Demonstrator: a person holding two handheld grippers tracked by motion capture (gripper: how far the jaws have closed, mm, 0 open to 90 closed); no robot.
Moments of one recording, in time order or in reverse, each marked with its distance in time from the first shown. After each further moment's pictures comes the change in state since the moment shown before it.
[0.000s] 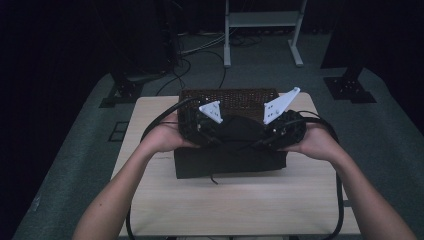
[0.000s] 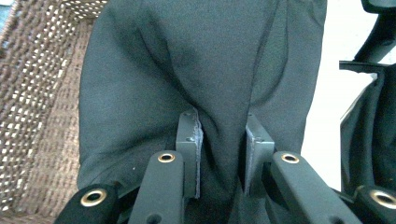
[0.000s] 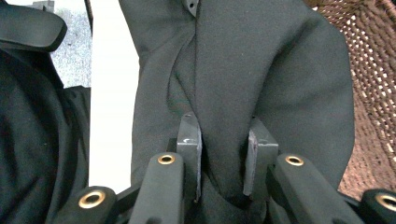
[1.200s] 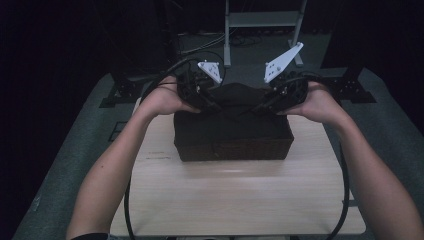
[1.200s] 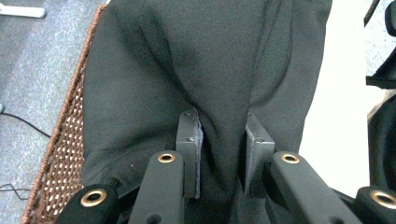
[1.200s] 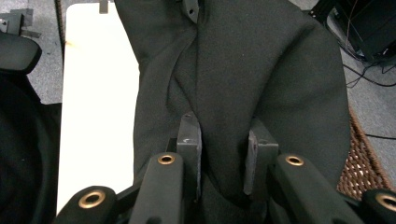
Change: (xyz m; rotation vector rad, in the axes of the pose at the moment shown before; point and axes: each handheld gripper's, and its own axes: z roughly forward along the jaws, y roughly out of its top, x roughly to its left) left arm 0.061 0.034 -0.038 -0.013 0.037 0.001; right arm -0.054 0.045 -0.040 -0.013 -0.055 -0.009
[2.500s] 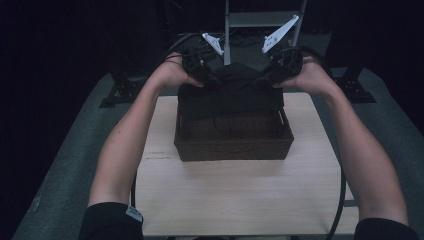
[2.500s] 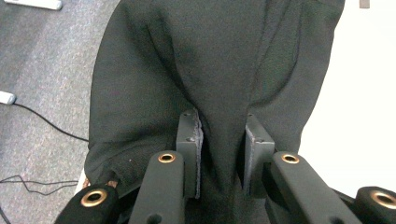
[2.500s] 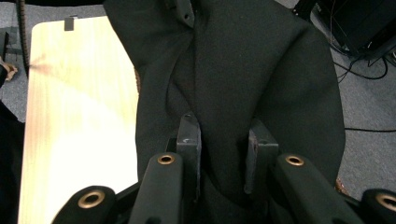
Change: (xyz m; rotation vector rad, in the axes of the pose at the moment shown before) left arm 0.076 0.012 0.011 0.001 0.022 -0.061; right arm -0.076 0.012 0.004 -0.010 -0.014 0.069
